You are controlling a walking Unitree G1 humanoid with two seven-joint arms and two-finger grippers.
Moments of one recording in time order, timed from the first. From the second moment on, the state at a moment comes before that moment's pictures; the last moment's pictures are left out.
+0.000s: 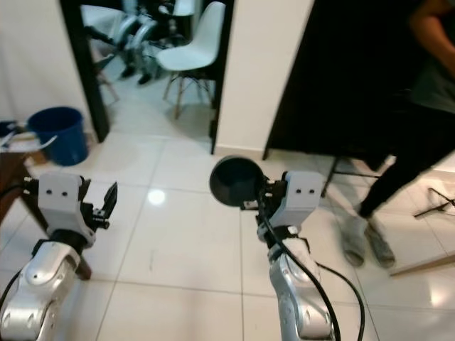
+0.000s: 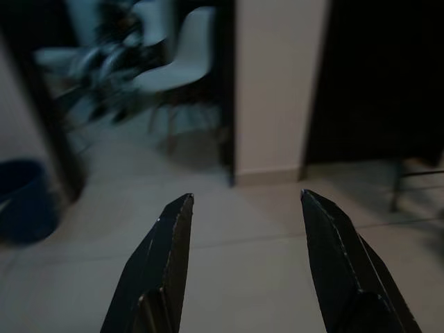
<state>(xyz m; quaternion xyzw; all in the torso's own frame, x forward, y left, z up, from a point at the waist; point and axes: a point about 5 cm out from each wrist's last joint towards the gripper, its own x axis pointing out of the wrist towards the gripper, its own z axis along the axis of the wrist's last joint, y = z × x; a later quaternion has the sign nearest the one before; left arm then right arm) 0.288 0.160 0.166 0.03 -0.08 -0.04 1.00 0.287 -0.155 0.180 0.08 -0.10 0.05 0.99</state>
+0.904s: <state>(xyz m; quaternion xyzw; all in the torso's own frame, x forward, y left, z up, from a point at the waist) 0.289 0.158 0.170 0.00 -0.08 -0.05 1.00 0.289 -0.155 0.182 0.08 -0.10 0.05 0.99</state>
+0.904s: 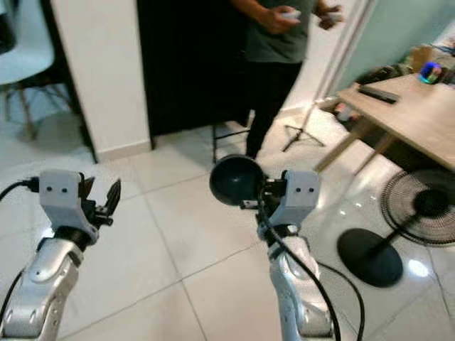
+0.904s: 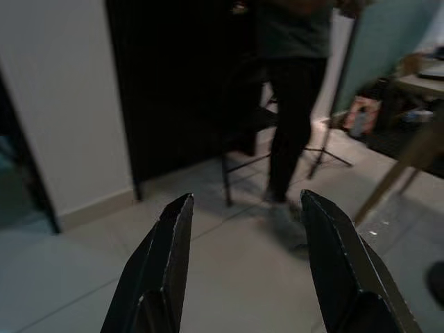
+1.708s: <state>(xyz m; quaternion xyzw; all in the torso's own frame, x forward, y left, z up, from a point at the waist) 0.289 0.152 0.168 -0.03 -0.06 -0.05 1.00 0.289 -0.154 0.181 0.08 -0.10 0.05 0.99</state>
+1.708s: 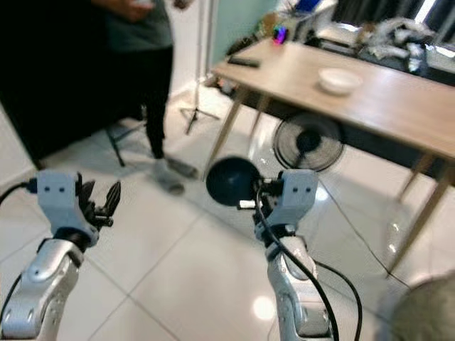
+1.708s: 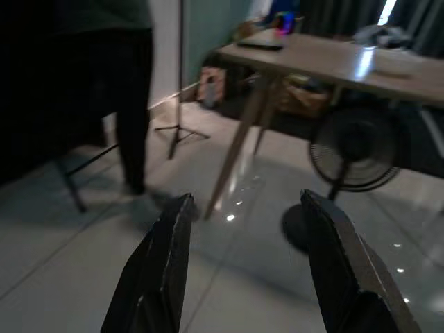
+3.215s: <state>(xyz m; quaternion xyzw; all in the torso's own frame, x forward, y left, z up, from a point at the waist) 0.292 0.160 0.167 -0.01 -0.06 -0.02 1.00 0.287 -0.147 0.180 0.09 -0.10 0.06 0.99</state>
